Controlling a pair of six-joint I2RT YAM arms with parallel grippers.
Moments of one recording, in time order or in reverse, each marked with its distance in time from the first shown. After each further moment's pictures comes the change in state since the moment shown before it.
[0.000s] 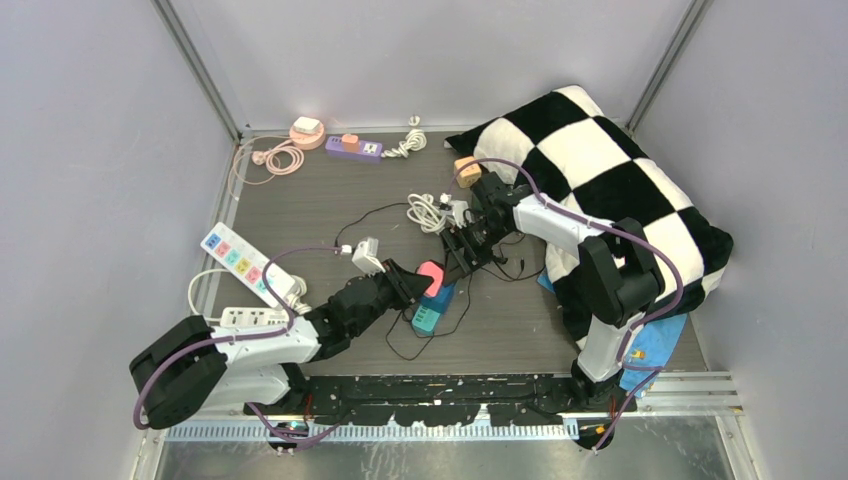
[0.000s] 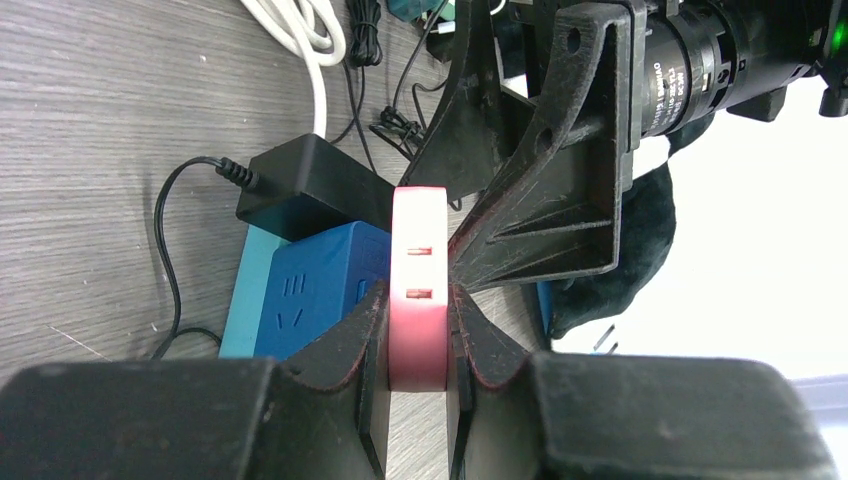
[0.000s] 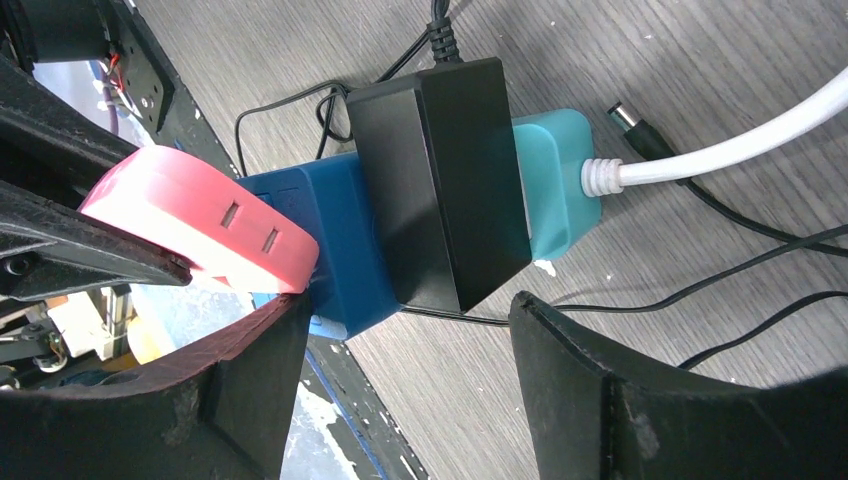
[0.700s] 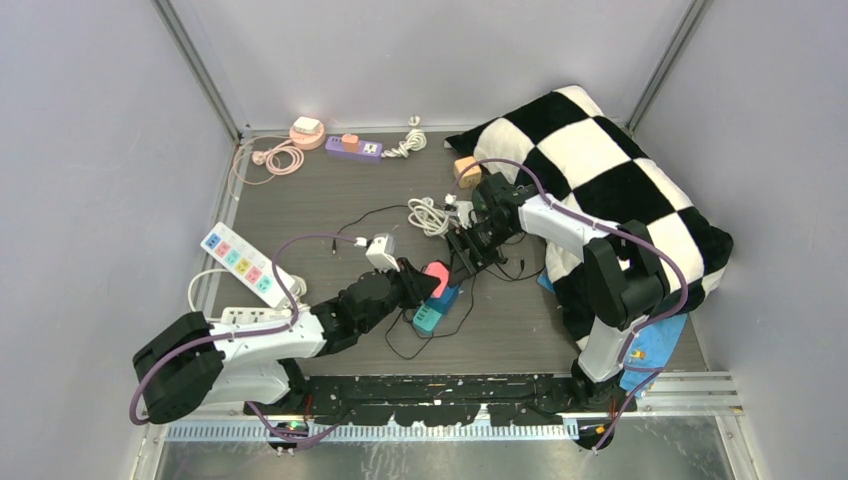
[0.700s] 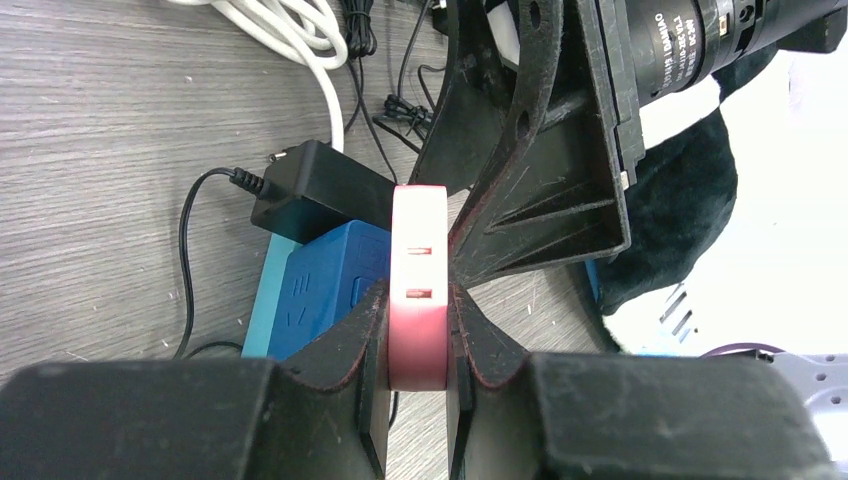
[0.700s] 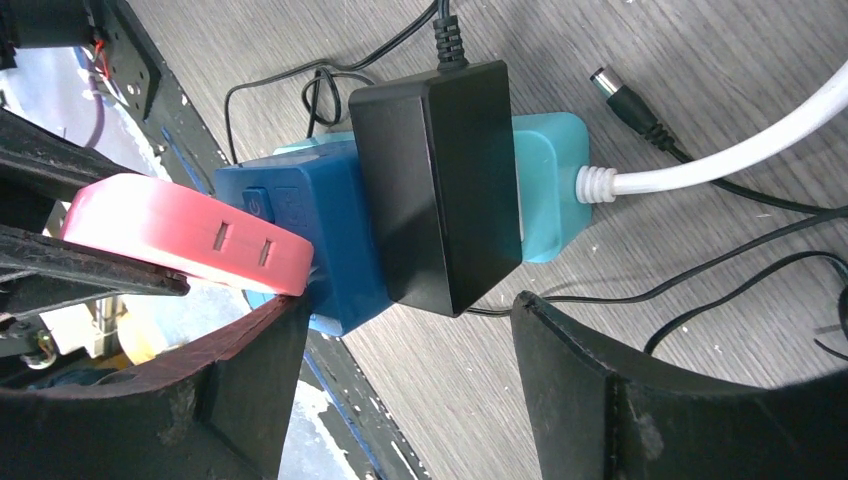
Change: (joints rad) left arm -0.050 0.023 0.106 -0.135 -0.020 0.156; right arm -0.020 -0.031 -0.019 -0.026 0.012 -0.043
